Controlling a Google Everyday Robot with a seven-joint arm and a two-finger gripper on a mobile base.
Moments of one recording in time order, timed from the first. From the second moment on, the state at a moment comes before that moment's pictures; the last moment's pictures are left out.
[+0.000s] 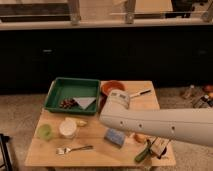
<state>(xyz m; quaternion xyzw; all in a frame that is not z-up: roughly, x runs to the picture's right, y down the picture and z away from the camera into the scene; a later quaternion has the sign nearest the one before) 0.074 0.183 0.688 -0.23 -0.03 -0.39 0.89</state>
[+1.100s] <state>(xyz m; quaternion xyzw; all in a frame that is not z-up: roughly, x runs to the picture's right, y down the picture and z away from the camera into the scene) 0.061 0.230 0.719 -0.32 -0.06 -0.12 0.94</state>
